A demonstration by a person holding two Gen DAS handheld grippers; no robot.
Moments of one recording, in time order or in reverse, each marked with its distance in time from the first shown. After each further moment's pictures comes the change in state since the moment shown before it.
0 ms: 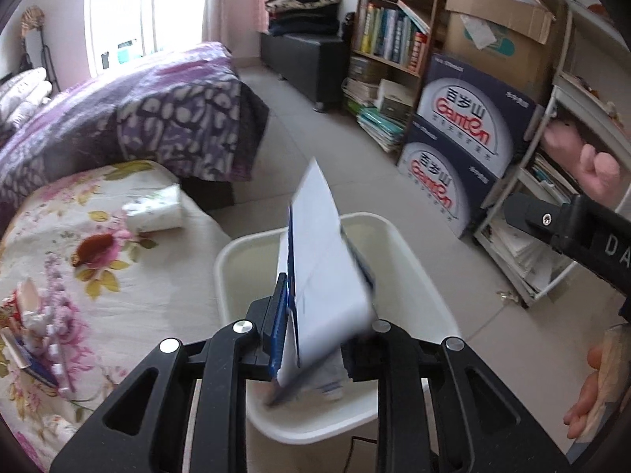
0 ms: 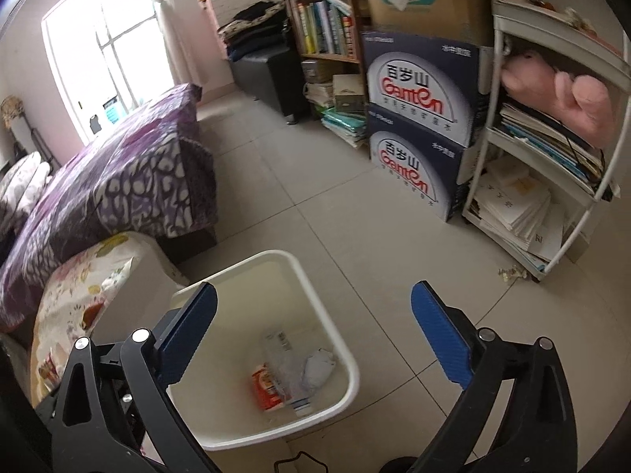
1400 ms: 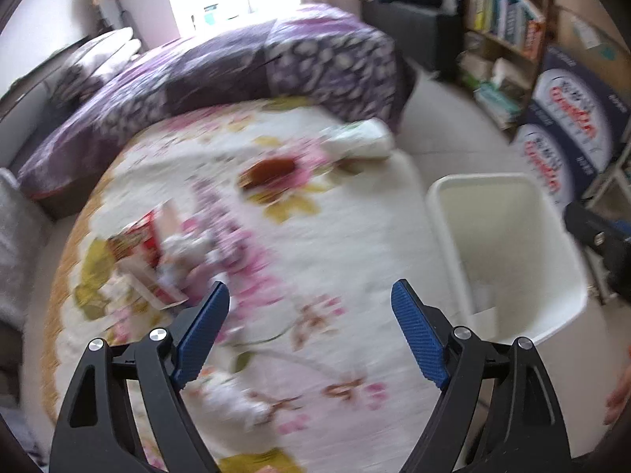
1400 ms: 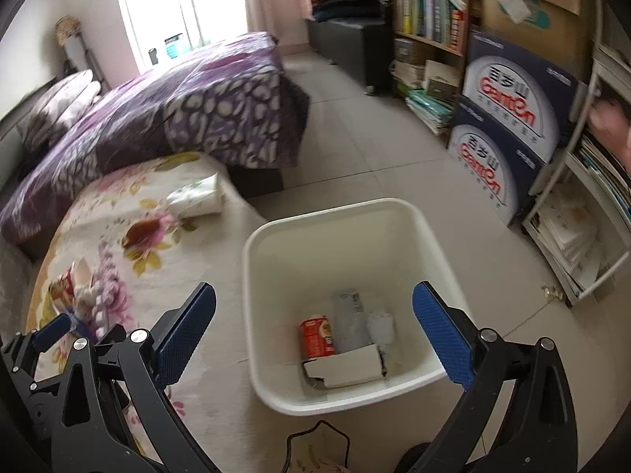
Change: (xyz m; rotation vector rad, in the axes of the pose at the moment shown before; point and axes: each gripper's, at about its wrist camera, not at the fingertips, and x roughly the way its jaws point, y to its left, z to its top) left arm -0.051 0.152 -0.056 -0.125 0.152 0.376; right arm 0.004 0.129 -0.057 -0.276 0.110 0.123
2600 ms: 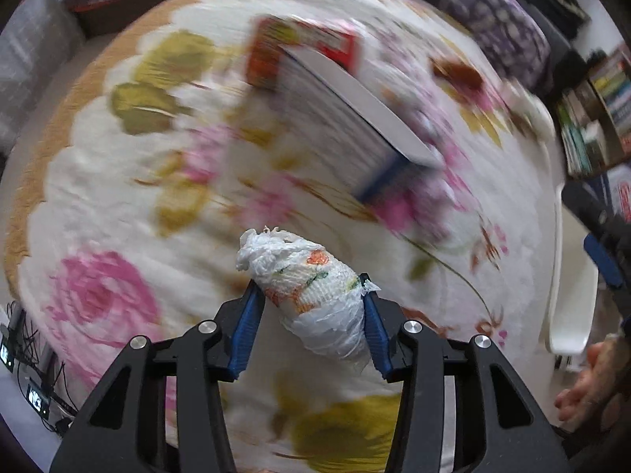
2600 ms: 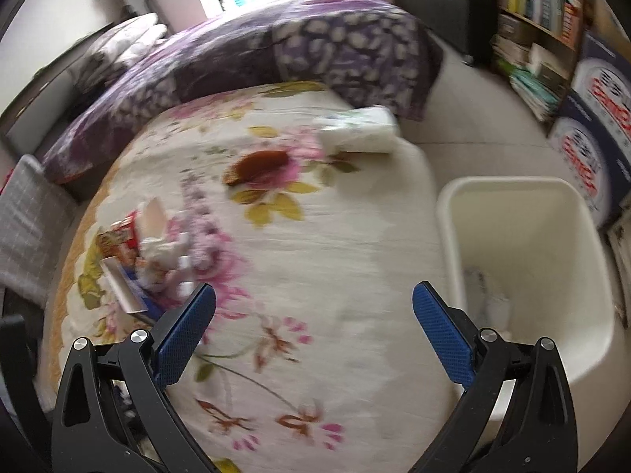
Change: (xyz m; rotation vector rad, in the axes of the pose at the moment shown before) left arm 0.039 0.168 -0.079 -0.468 0.353 -0.042; right arm 0.057 0.148 -0.023 -0.142 0.155 0.235
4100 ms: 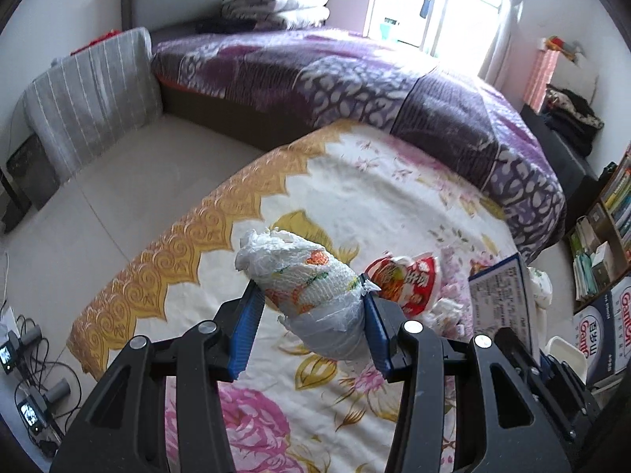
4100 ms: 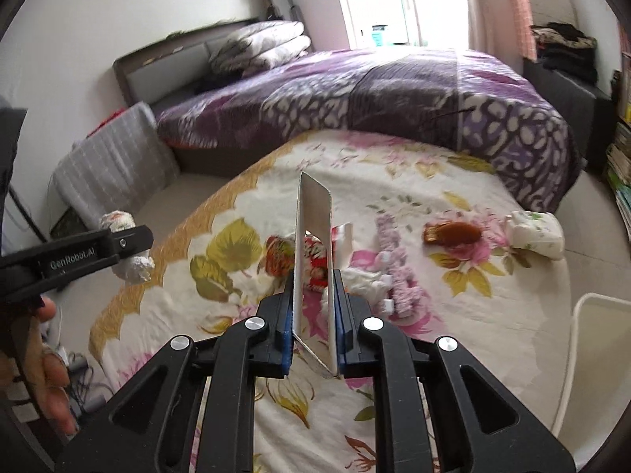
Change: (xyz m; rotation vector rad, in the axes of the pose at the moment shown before) left arm -0.115 0.065 0.049 -0.152 -0.473 0.072; right arm -0.035 0.121 -0.005 -0.317 -0.168 0.296
